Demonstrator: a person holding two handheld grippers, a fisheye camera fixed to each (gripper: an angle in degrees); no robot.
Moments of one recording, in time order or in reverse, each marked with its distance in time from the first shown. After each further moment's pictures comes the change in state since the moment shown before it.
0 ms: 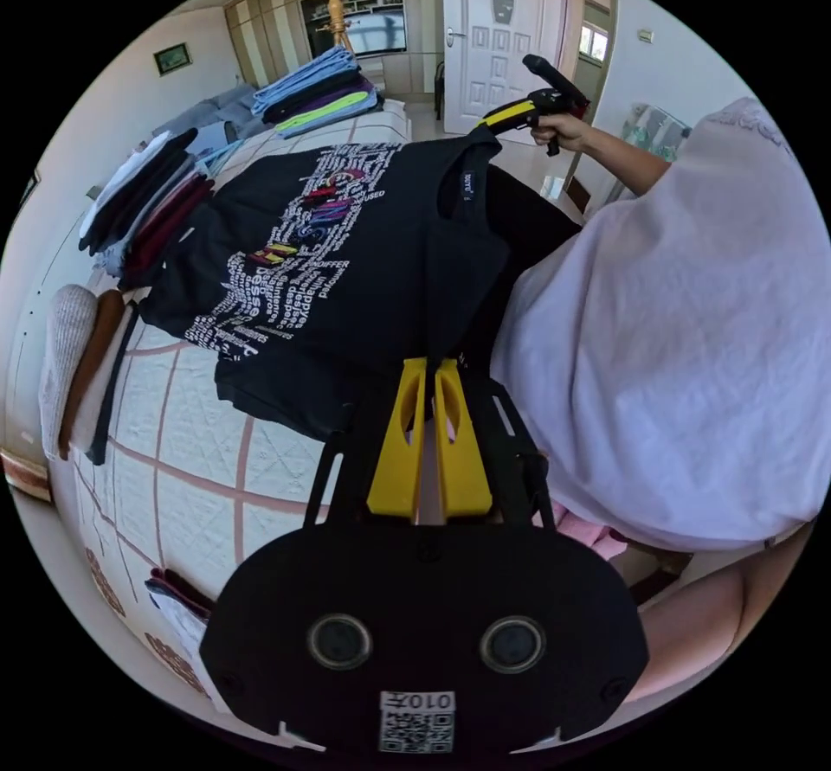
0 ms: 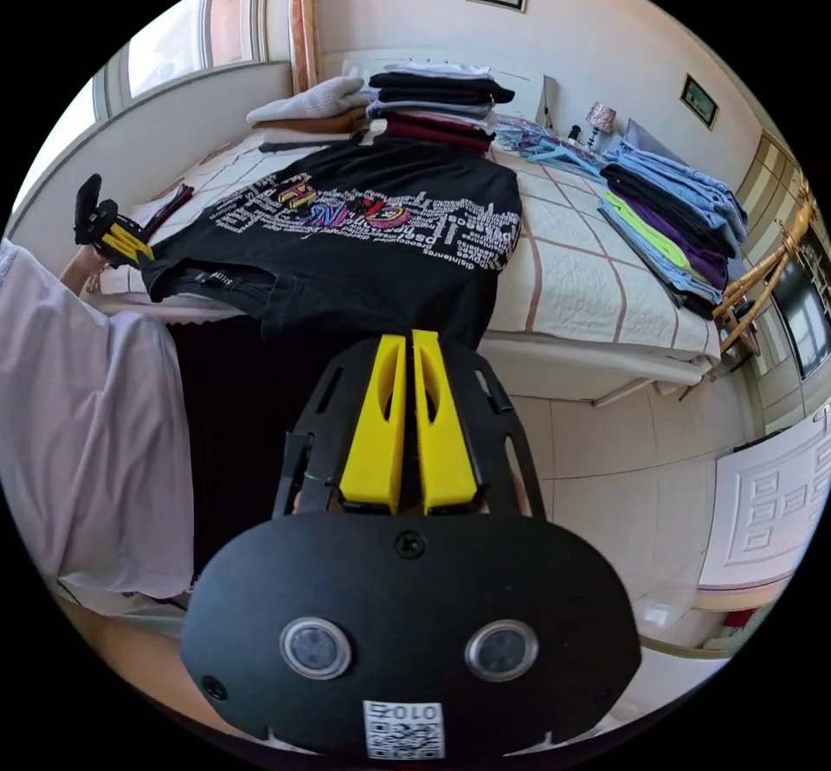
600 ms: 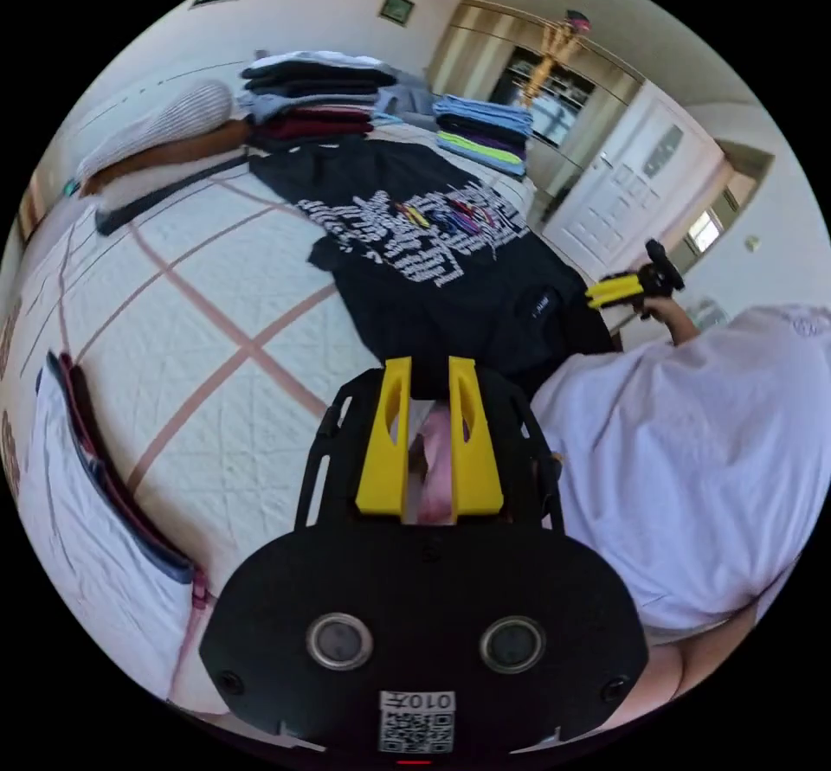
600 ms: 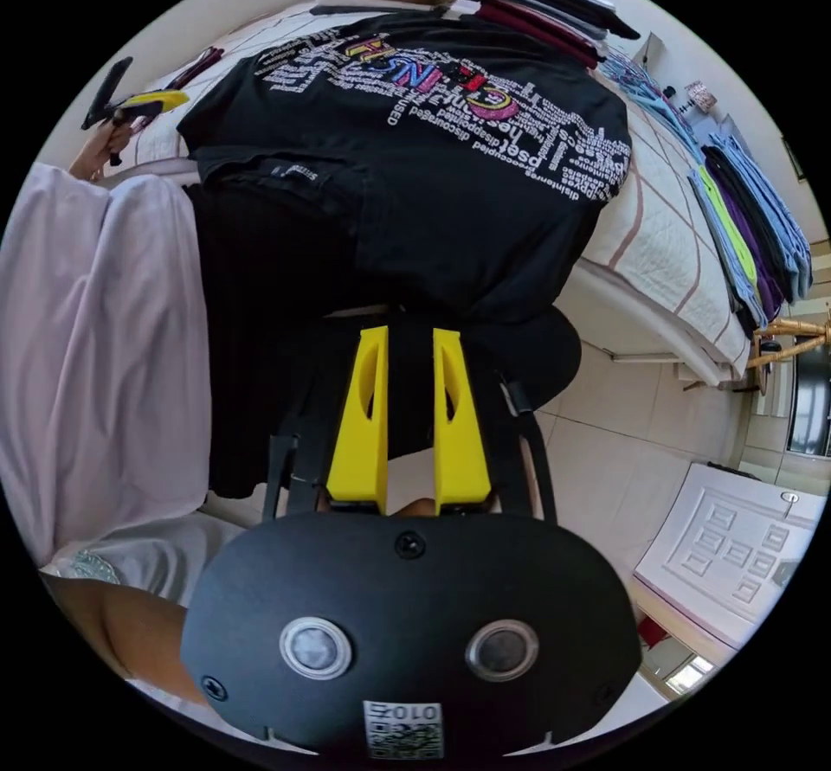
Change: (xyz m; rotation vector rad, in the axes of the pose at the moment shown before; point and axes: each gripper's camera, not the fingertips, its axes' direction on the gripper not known) left arm -0.036 0.138 -0.055 0.237 0.076 -0.646; right arm -0.057 -0.024 0.009 -0.361 -0.016 -0.190
